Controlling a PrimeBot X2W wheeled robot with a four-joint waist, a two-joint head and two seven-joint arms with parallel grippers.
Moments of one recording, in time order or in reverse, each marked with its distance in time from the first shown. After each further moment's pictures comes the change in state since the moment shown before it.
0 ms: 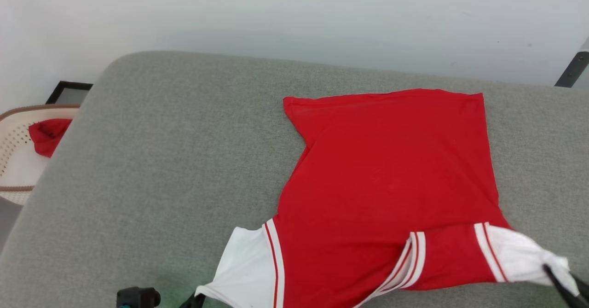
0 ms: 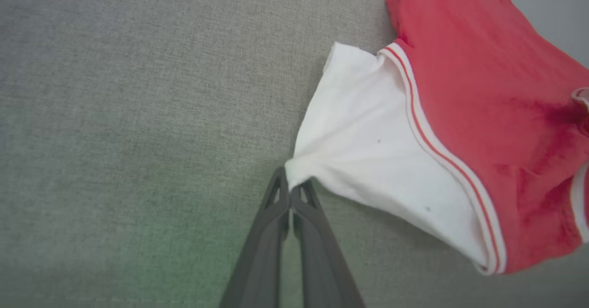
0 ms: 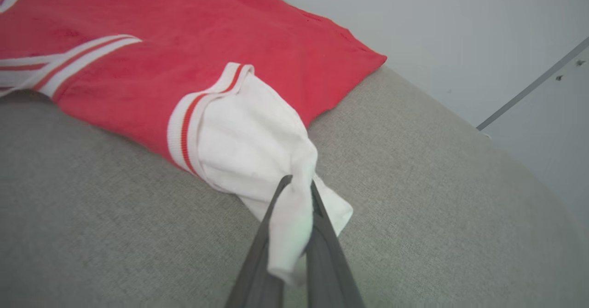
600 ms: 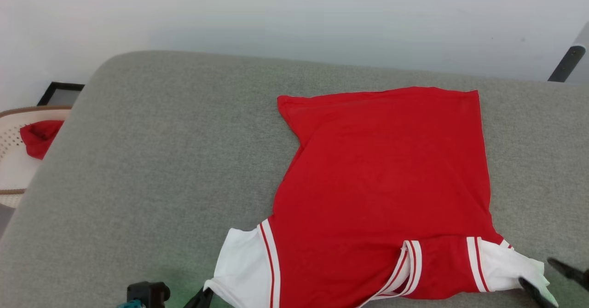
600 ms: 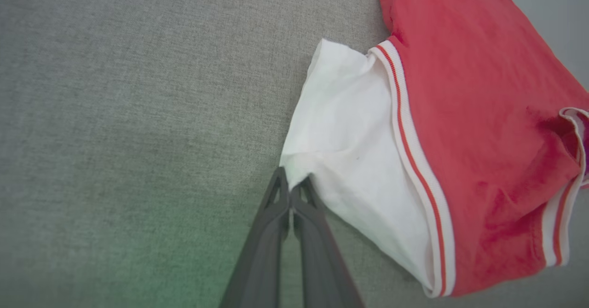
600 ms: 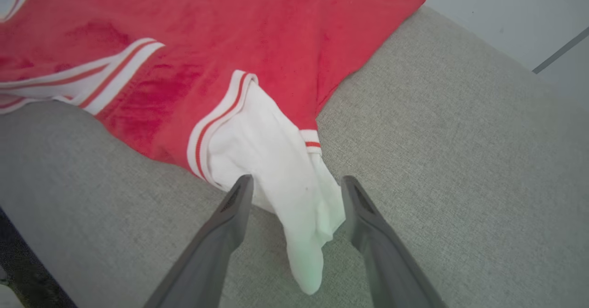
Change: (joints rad) left arm -0.030 -0.054 -0.005 0.056 0.011 -0.017 0.000; right arm -0.032 -0.066 0.091 -0.091 0.185 0.000 0.232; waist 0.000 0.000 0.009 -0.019
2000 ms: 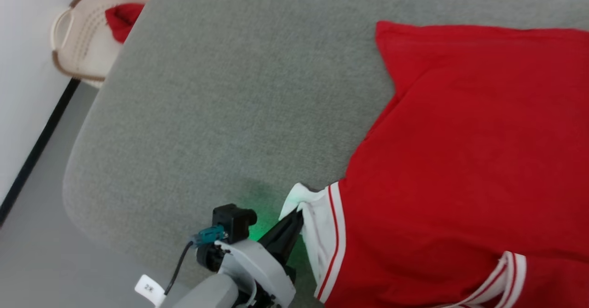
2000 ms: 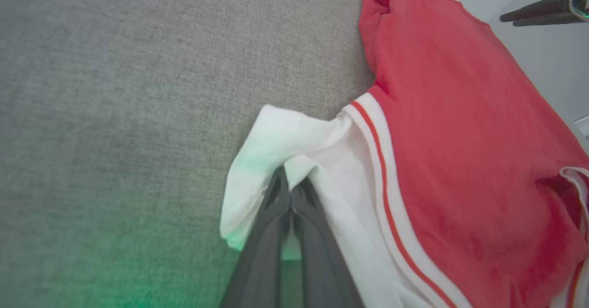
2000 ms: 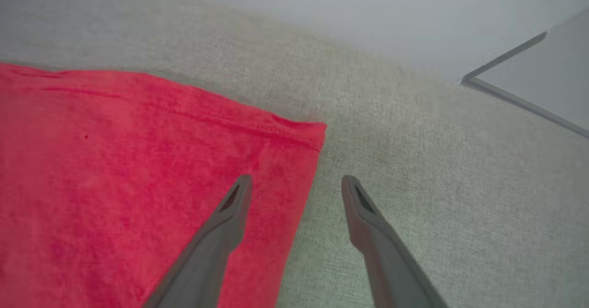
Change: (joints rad) left arm -0.289 -0.312 0.007 0.182 0.181 -0.207 -0.006; right arm -1.104 0.249 -0.269 0.735 -0.227 0.000 0.780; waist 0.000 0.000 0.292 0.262
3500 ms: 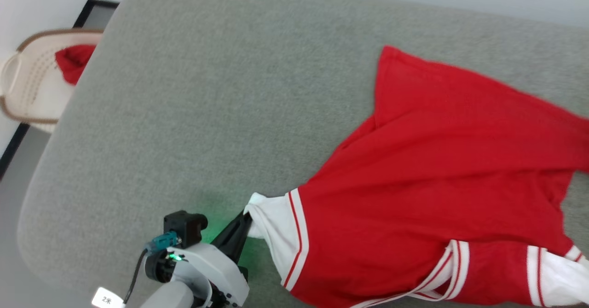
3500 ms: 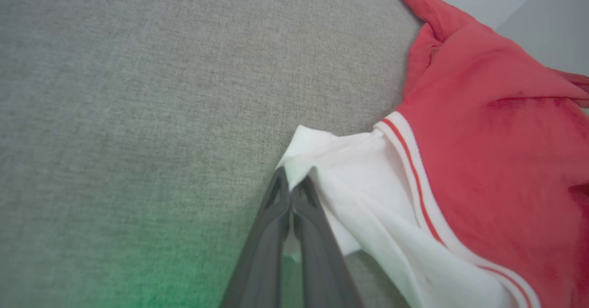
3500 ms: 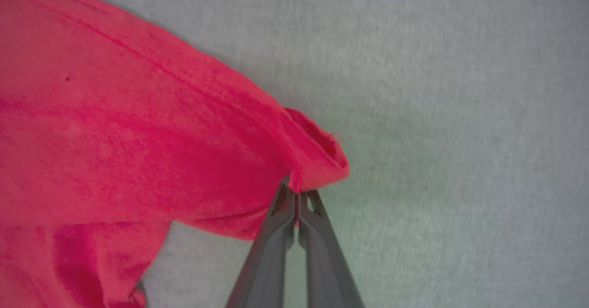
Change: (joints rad) left arm 0.076 0.058 0.179 0.031 0.092 -0.016 0.018; right arm 0.375 0.031 -0.171 -0.276 0.068 0.000 0.208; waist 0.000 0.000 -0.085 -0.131
